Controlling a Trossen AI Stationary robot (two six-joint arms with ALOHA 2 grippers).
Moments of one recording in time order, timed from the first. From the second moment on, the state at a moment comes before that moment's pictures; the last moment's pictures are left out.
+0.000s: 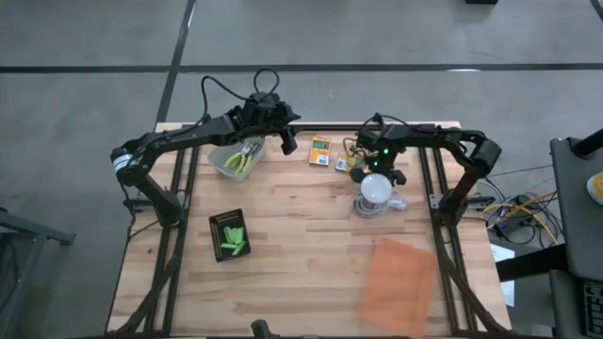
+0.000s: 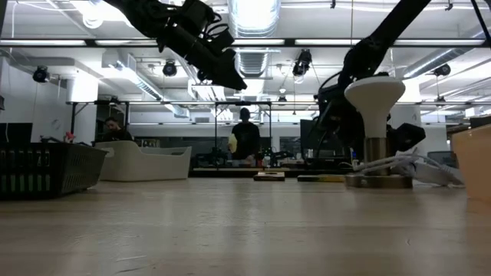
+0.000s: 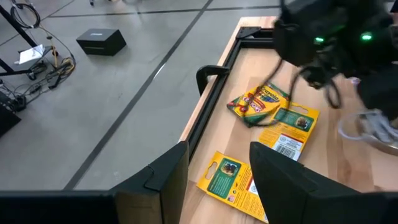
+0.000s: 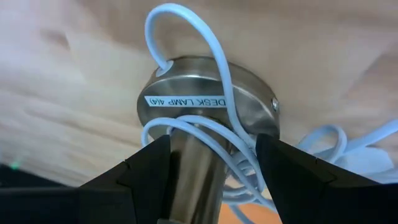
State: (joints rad) left arm 0.53 1.55 1.22 -0.06 0.03 0.25; right arm -0.65 1.71 0.97 -0.96 -0.55 0.76
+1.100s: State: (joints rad) left arm 0.54 1.55 1.22 -0.10 0.07 -0.26; right arm -0.81 1.64 1.26 -0.81 -0.30 0.47
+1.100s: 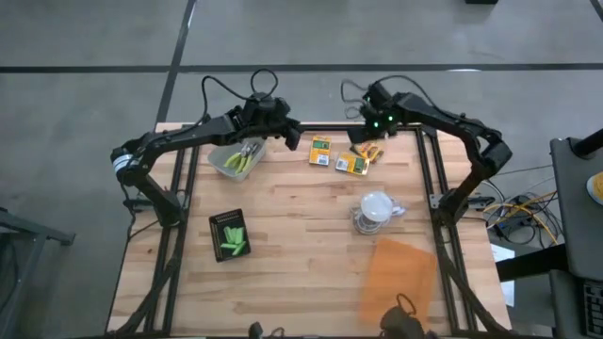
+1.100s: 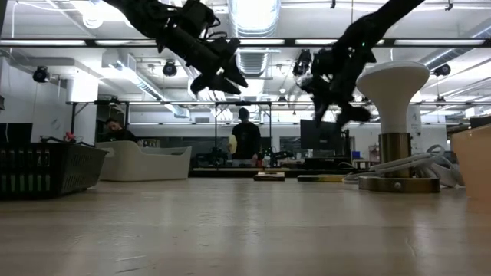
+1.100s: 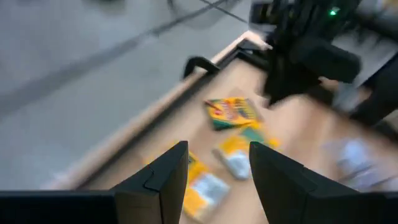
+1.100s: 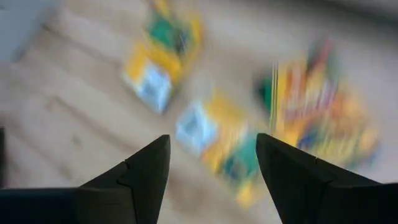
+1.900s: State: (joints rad) left arm 0.61 1.59 1.22 -0.13 0.17 -0.87; right arm -0.74 1.51 1.07 -0.30 -0.30 -0.04
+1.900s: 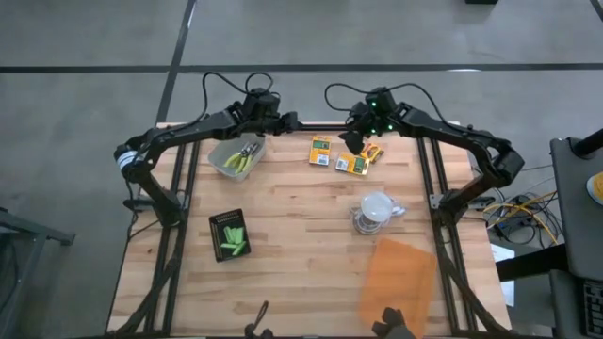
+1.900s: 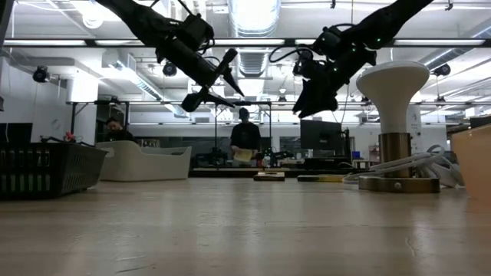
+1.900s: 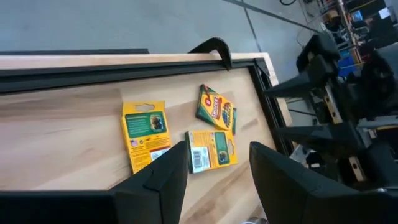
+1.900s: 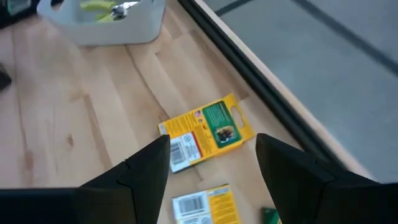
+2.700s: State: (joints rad) left arm 0.62 1.60 1.22 -0.12 0.18 -0.81; right arm -0.72 1.55 1.09 -0.28 -0.30 0.69
